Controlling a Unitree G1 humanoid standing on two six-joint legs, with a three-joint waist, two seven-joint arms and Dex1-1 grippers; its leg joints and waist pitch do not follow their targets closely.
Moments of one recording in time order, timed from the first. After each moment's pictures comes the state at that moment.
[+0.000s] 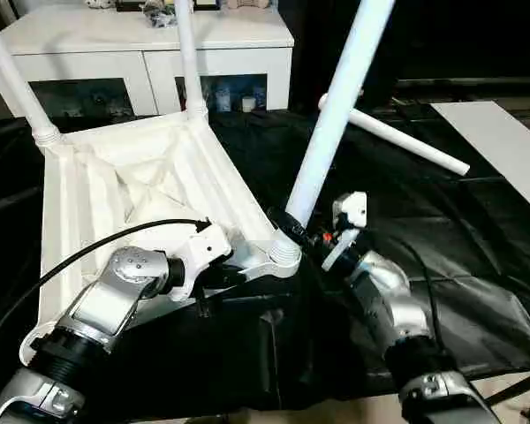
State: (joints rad) left arm -0.42 0.51 -0.34 0.25 -0.06 0.33 -0.96; right arm -0.46 -0.04 0.04 0.64 0.26 -0.24 0.77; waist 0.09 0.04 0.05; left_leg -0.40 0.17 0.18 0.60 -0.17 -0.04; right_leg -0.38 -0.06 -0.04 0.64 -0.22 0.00
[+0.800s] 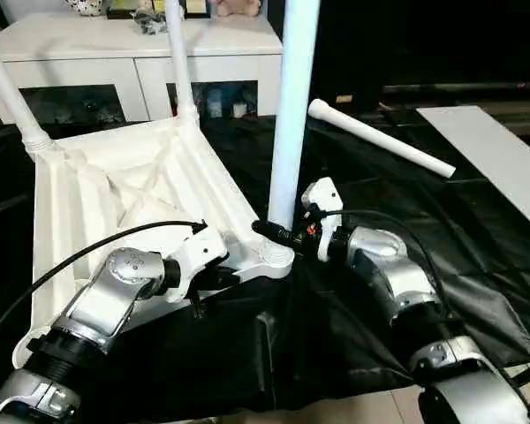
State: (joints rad) left arm -0.42 0.52 -0.34 0.26 -0.05 0.33 -0.96; right arm -0.62 -0.13 0.15 0.67 0.16 0.04 0.88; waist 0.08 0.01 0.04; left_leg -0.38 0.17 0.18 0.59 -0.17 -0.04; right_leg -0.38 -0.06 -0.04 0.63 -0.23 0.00
